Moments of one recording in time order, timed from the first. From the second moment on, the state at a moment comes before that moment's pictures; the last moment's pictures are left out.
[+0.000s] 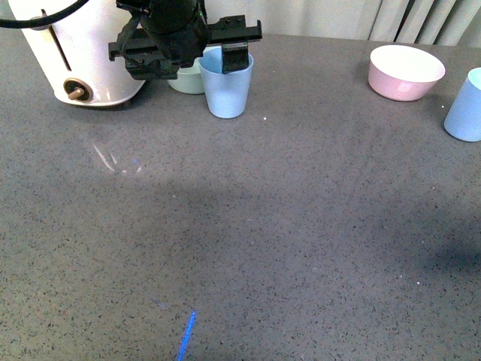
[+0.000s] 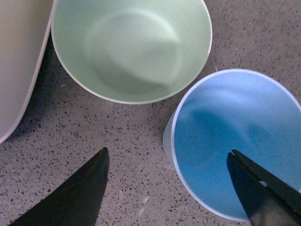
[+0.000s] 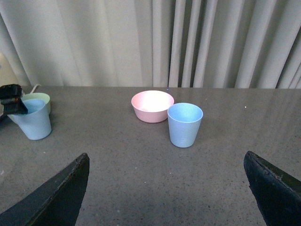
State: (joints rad) left arm -0.41 2.30 1.67 -0.20 -0.14 -0.40; right arm 0.00 0.01 0.02 0.00 0.00 0.00
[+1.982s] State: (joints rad) left arm -0.74 2.24 1.59 -0.29 -0.15 -0.41; right arm 0.00 0.01 0.02 0.00 0.00 0.00
